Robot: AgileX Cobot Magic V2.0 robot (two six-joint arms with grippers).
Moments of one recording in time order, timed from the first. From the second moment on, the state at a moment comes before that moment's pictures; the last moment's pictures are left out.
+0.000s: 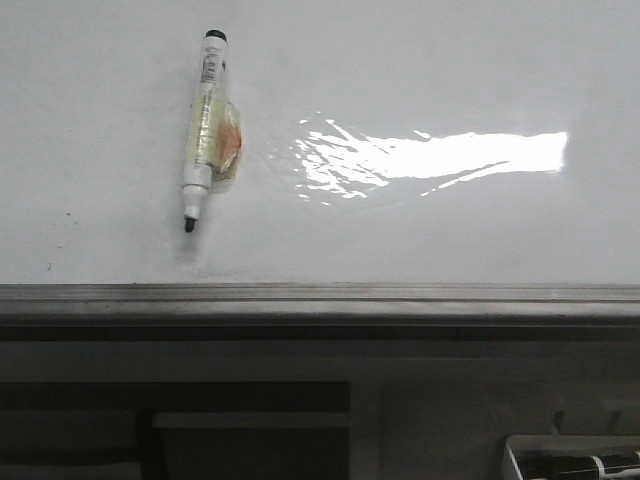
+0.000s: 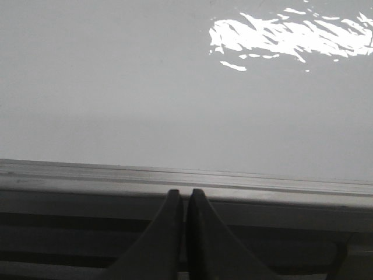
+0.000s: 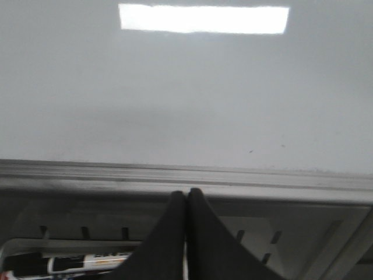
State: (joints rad) left arm 0.00 -0.01 0.00 -0.12 0.34 0.02; right arm -0.02 -0.01 0.01 -0.27 0.32 0.12
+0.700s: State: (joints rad) left arm 0.00 -0.01 0.00 -1.05 0.14 0.01; right arm -0.02 -0.01 0.02 0.04 -0.05 0.30
